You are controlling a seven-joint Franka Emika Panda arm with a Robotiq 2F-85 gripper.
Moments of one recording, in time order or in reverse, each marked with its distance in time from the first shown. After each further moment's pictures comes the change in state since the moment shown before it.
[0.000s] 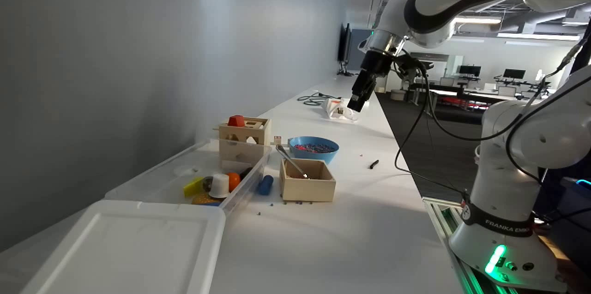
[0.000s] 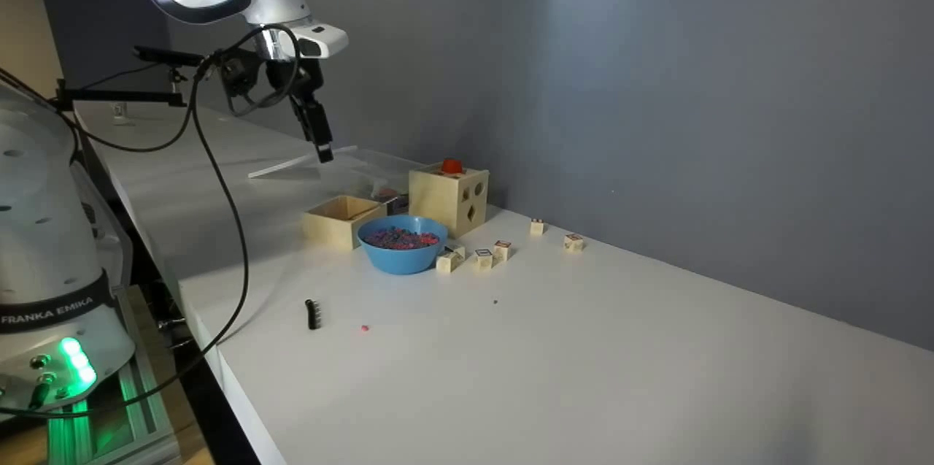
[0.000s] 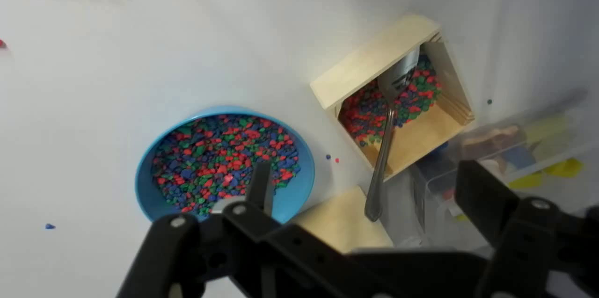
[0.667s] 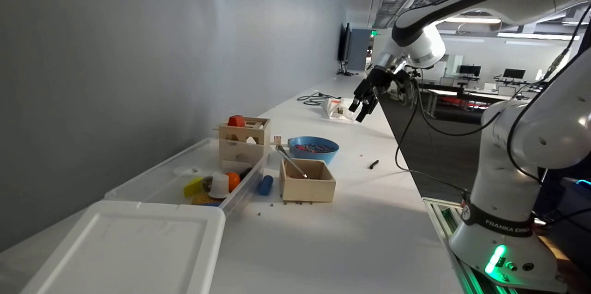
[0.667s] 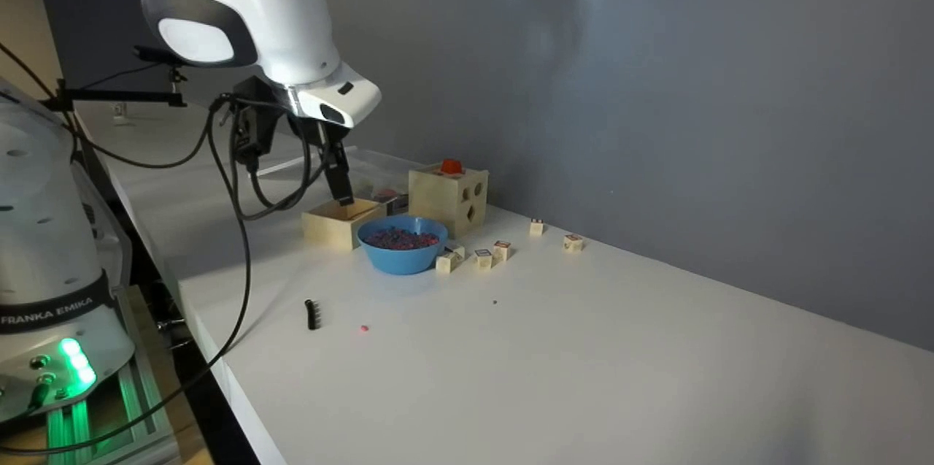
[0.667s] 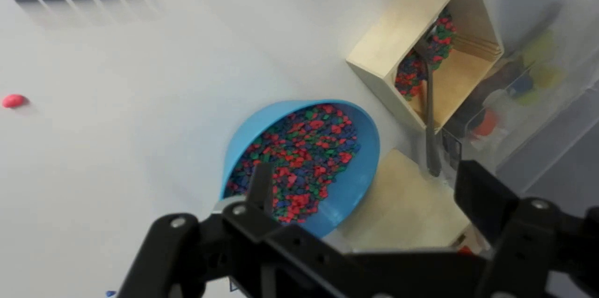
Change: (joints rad) arm 0.018 0.173 -0.364 0.066 0.180 0.031 -0.243
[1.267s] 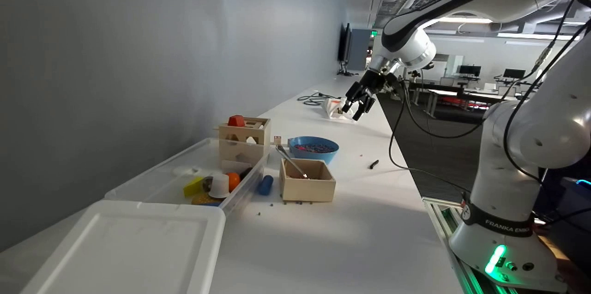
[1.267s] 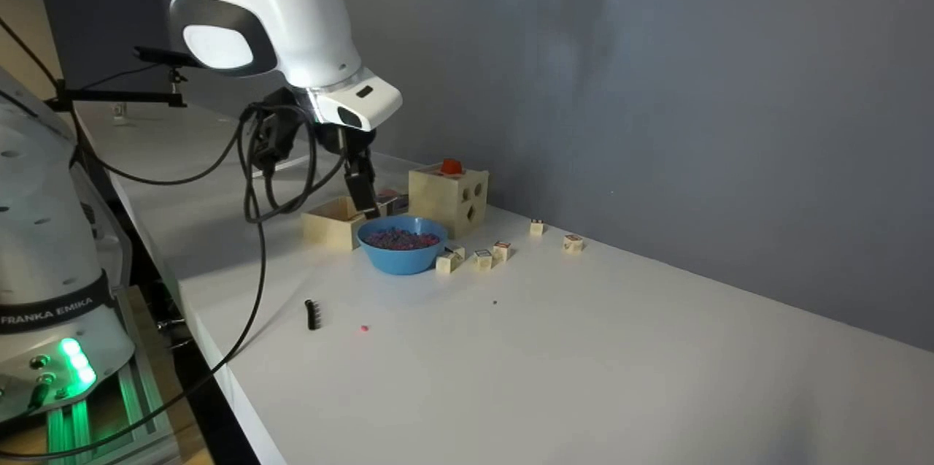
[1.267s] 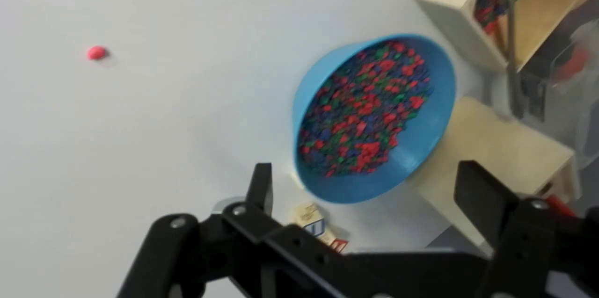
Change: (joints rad) arm -0.035 0.130 0.016 0.054 0.015 0.136 0.042
